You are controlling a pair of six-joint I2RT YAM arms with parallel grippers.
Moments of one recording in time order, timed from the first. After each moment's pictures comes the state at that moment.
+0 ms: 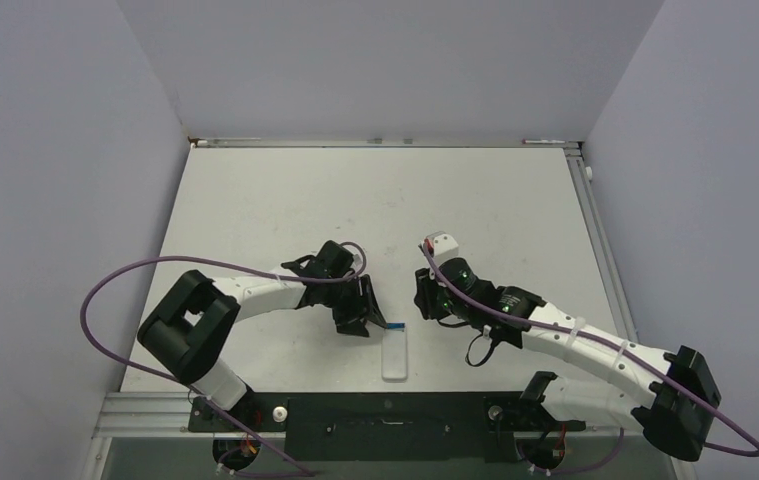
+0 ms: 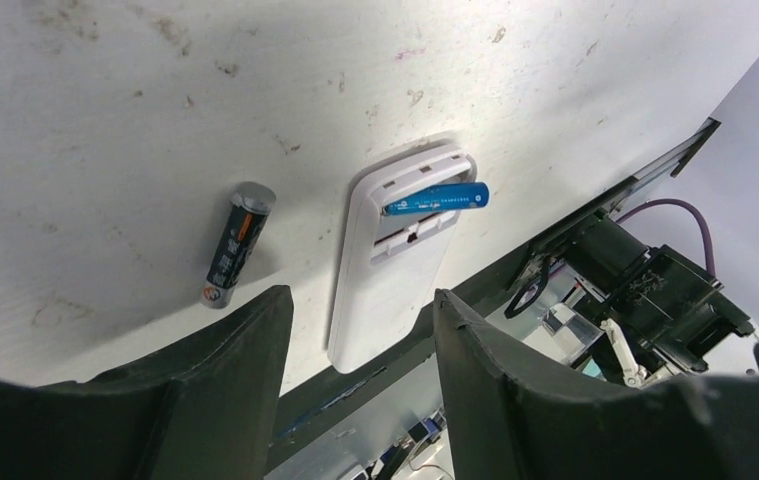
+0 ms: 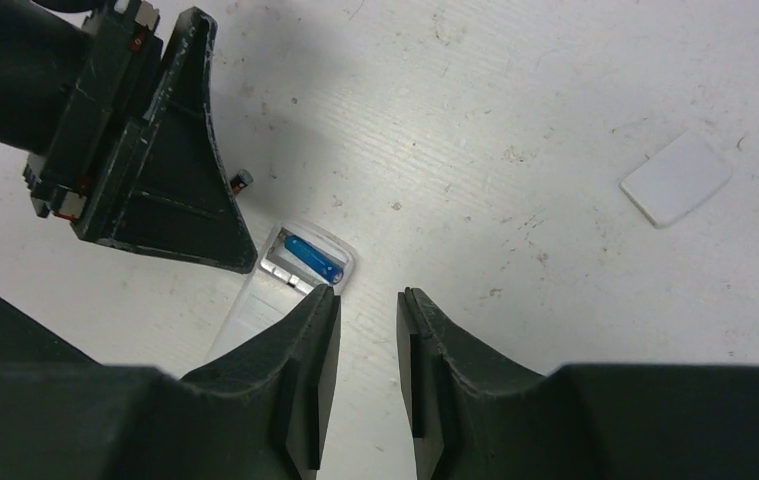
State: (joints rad) left arm -0.68 1.58 0.77 -0.27 0.48 -0.98; right arm 0.90 1.06 0.73 -0.39 0.19 0.37
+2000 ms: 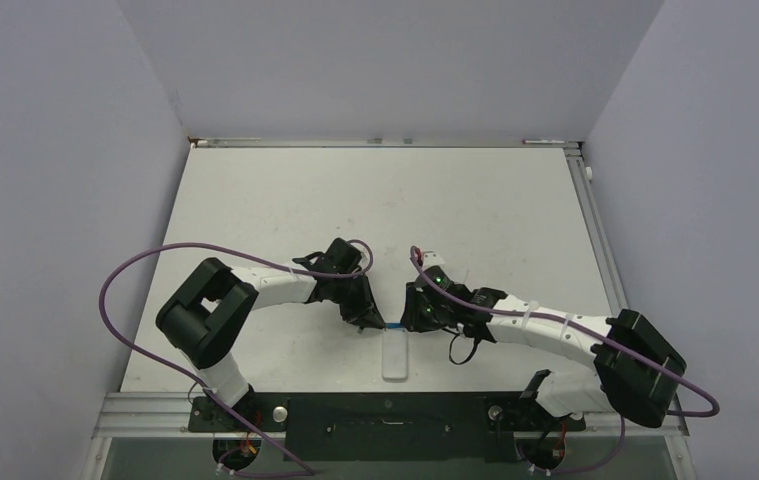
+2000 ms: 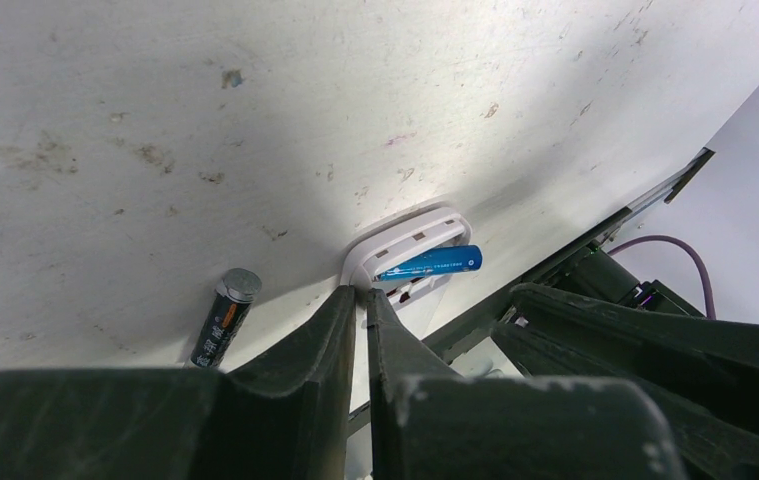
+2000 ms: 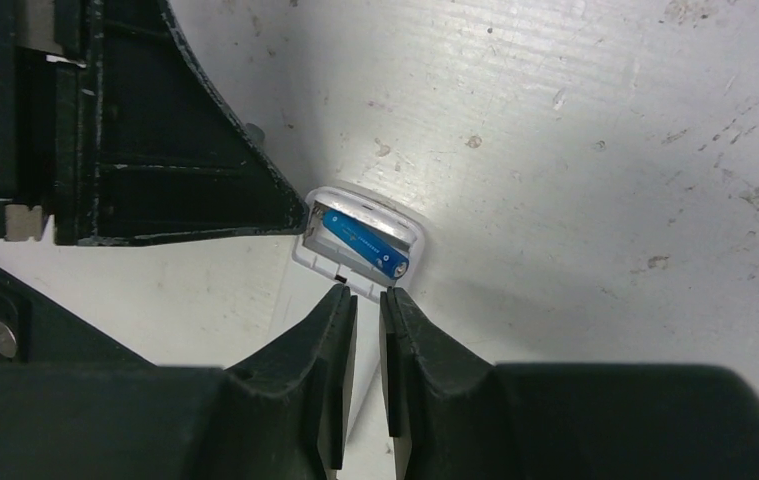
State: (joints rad) left arm -0.69 1.70 0.83 -0.21 0.47 -1.01; right arm 0.90 1.29 0.65 -0.24 0.03 0.68
